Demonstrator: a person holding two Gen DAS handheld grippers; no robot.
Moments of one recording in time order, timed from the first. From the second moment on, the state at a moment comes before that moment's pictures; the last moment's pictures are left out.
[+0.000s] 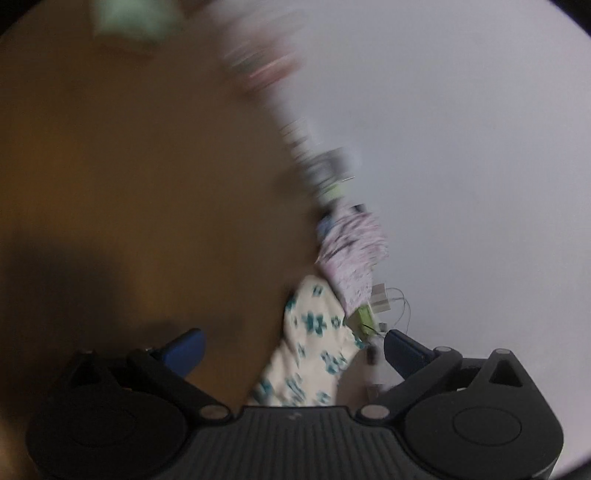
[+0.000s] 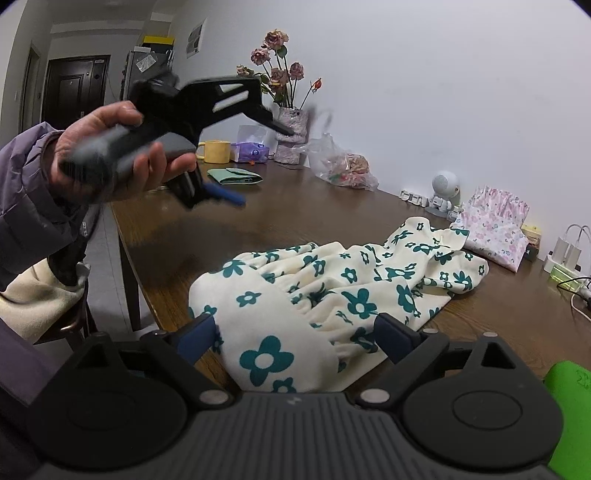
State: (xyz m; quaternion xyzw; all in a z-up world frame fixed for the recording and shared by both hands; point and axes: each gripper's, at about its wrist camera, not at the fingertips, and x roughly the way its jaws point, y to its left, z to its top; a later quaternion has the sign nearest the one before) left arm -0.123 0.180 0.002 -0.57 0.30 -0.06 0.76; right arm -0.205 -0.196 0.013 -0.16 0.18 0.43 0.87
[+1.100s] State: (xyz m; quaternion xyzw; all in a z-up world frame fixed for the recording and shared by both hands) left arm -0.136 0.097 0.019 -0.48 0.19 -0.20 0.83; right arm -0.201 -0.202 0.009 -0.13 0.17 0.43 0.88
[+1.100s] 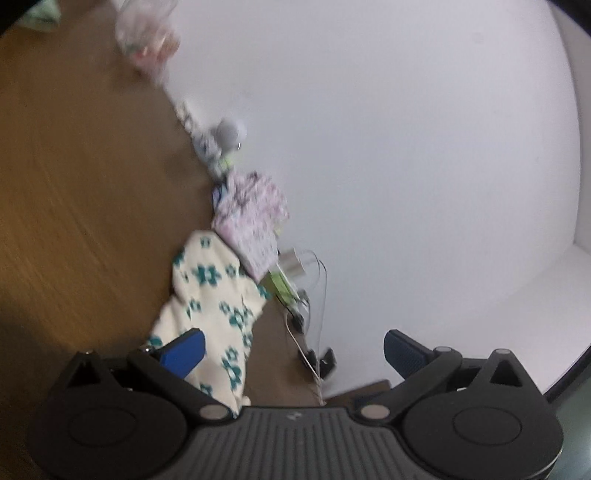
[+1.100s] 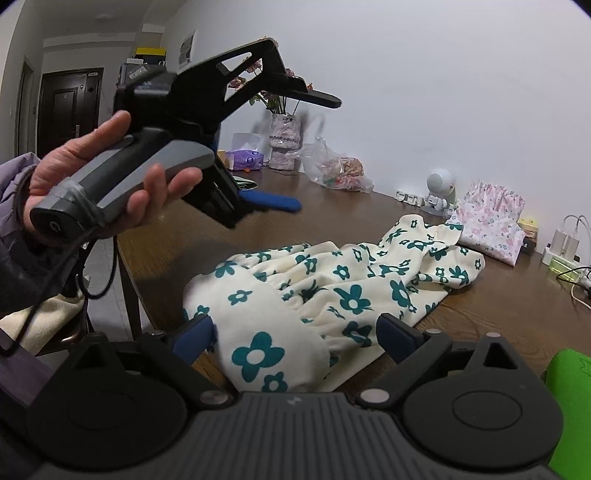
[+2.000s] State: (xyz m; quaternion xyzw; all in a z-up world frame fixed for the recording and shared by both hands) left arm -0.190 0.030 0.042 0.18 0.10 -0.15 0.97; right arm -0.201 -0.204 0.008 -0.13 0.17 0.42 0.88
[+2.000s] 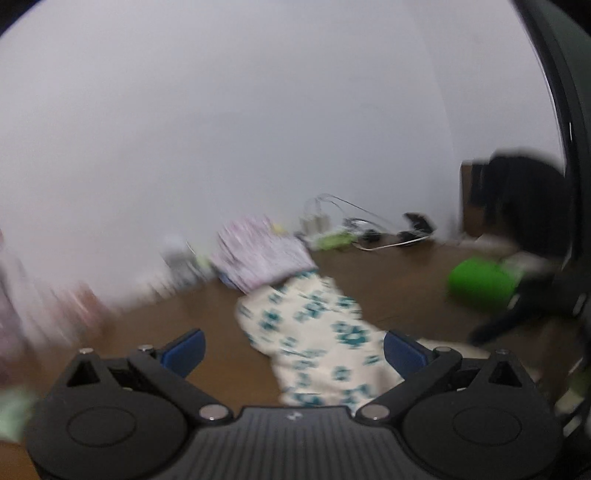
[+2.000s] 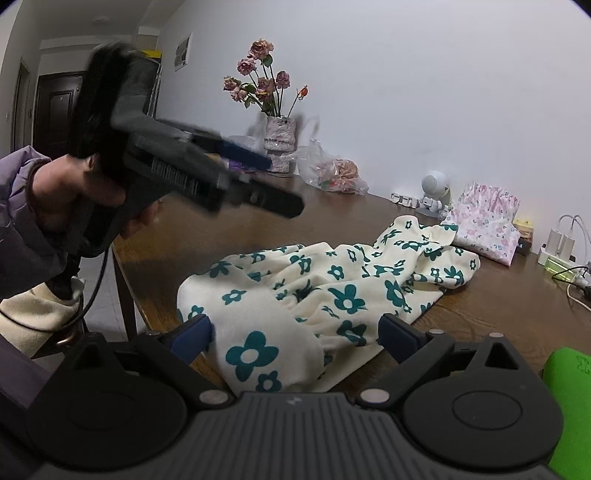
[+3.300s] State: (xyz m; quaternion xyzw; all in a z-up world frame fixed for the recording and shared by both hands) left arm -0.201 0.053 -0.002 0.26 0.16 -0.48 0.82; right arm -0.194 -0.199 0.007 -0.25 0.16 0.47 0.83
